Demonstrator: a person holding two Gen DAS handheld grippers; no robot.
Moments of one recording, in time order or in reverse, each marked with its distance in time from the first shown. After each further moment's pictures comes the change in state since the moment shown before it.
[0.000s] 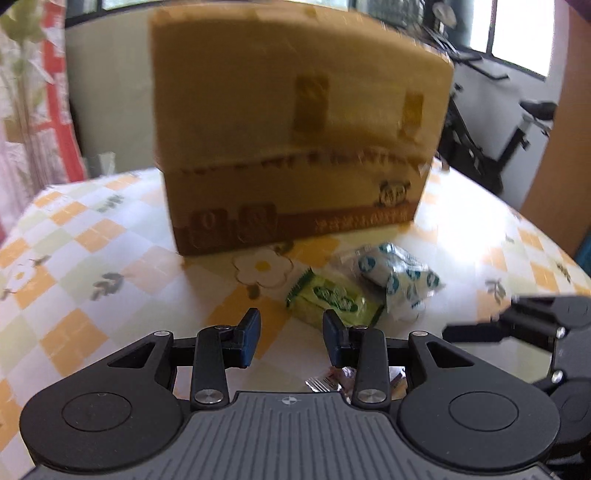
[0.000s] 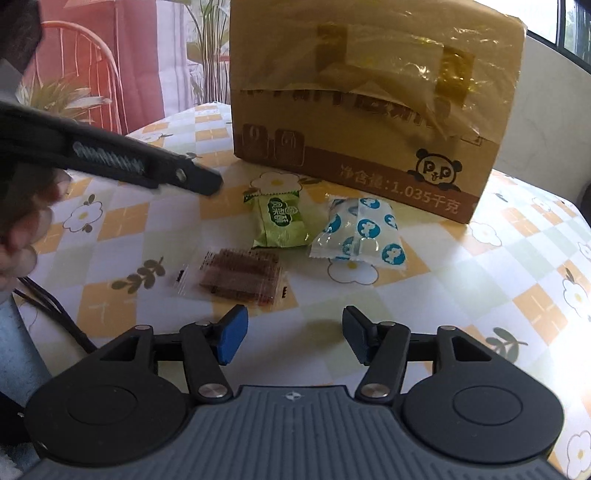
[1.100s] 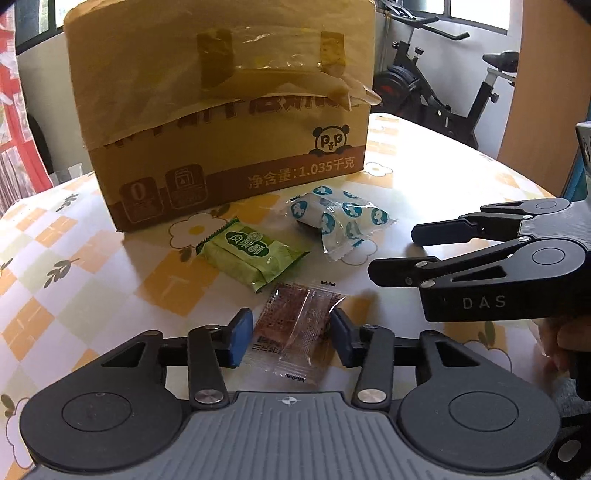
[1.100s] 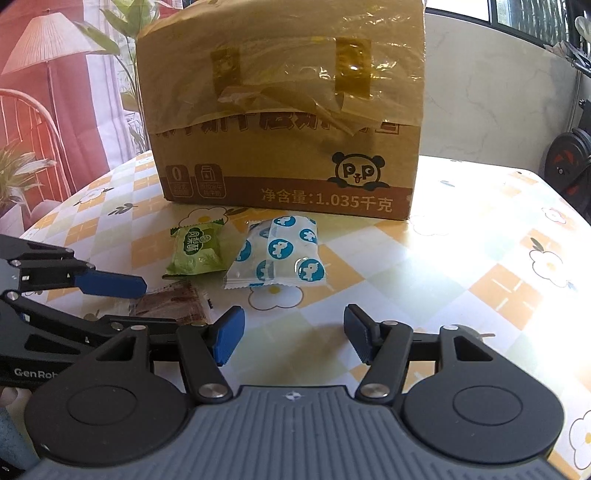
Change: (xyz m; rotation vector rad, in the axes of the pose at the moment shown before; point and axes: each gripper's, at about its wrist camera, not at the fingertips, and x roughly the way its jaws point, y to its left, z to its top) left arm 0.013 -0.049 -0.033 0.124 0.025 -0.016; right arm 0.004 -0.046 -0.008 0.189 -0.097 -0.078
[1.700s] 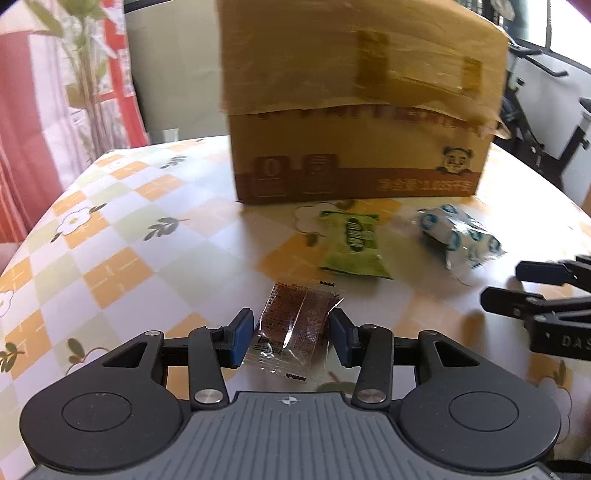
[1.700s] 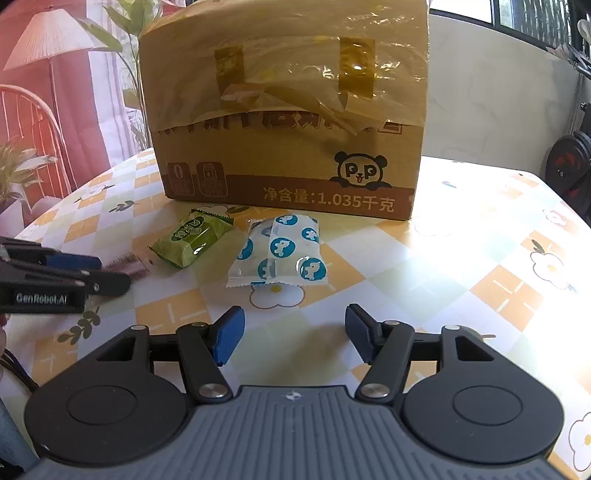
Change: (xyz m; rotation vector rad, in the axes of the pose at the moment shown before) left arm -0.012 0.049 -0.005 -0.224 0.015 0.251; right arm 0.001 0.003 0.000 -0.017 0.003 -0.008
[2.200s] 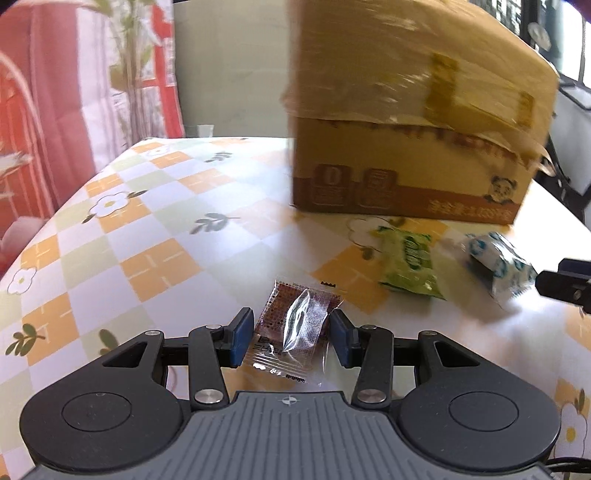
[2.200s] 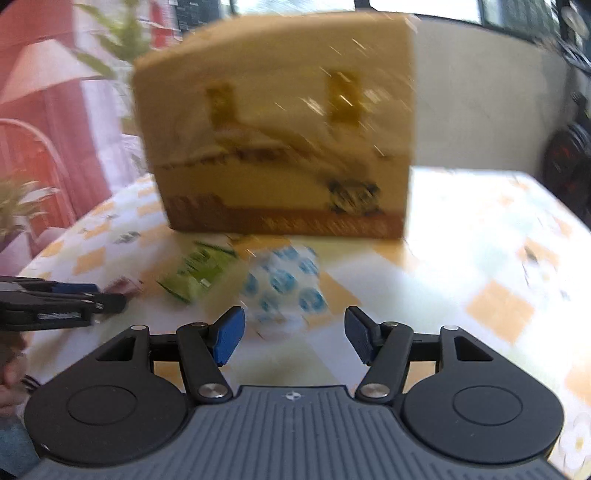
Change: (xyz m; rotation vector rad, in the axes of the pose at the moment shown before) left arm 0.001 0.034 -0.002 -0.116 -0.030 0.051; right arm -0.018 0.002 0.028 0.010 -0.069 0.049
